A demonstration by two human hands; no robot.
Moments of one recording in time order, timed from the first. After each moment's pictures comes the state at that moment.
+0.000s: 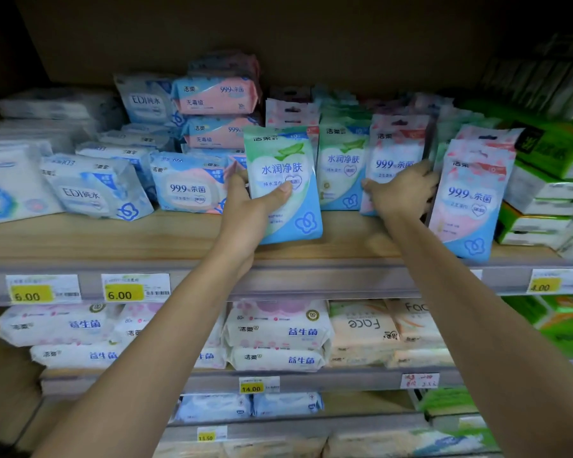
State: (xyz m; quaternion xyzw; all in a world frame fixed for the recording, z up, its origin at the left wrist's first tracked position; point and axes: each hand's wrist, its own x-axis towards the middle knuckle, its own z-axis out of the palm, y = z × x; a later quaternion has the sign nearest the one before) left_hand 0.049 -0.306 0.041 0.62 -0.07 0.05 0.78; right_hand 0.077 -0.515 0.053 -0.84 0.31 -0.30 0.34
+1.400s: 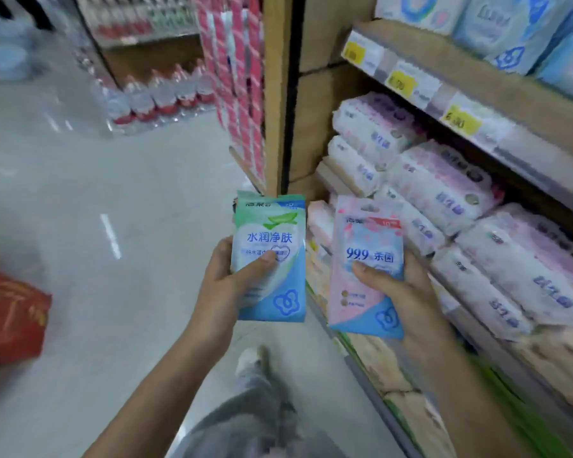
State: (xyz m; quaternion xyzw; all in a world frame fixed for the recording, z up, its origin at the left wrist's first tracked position) left_hand -0.338 -0.173 -0.097 0.49 0.38 0.26 0.74; right_hand -0.175 -0.308 -0.102 -0.64 -0.11 0.36 0.67
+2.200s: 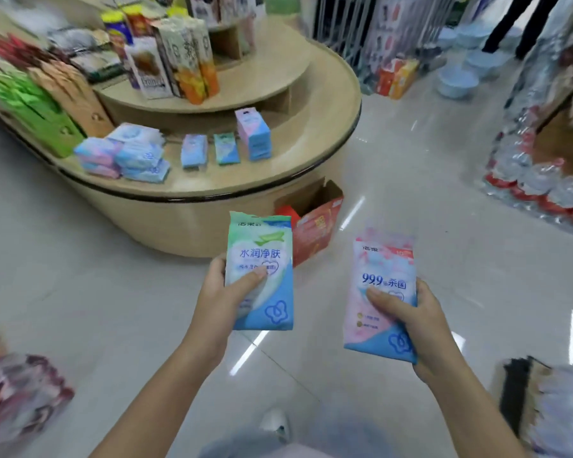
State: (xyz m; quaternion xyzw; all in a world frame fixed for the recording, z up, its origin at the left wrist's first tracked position) left_hand -0.816 -0.054 -0.120 0.14 0.63 0.62 0.44; right_hand -0.598 0.056 -0.138 -0.49 -0.41 0.70 0.31
